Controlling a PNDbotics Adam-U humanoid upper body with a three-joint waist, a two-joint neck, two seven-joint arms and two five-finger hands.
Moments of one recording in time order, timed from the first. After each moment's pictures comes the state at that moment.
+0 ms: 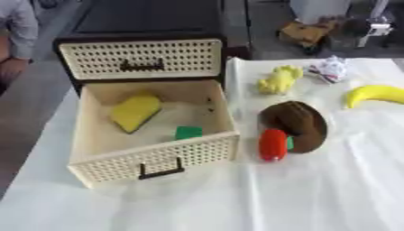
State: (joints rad) left arm -0.18 0.44 0.23 -1.98 0.40 -0.55 0.18; right arm -0.95 -0.89 0.18 -1.30 0.41 -0.37 0.30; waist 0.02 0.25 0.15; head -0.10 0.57
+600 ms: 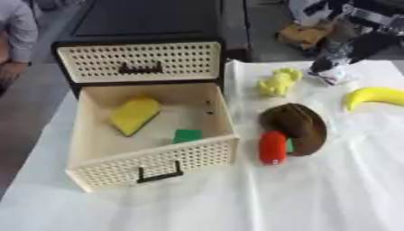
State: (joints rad) left arm -0.19 0.43 0.23 -1.98 0.39 -0.54 0.18; right arm -1.01 -0.79 0.18 -1.10 0.59 -0.42 0.44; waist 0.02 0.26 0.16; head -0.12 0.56
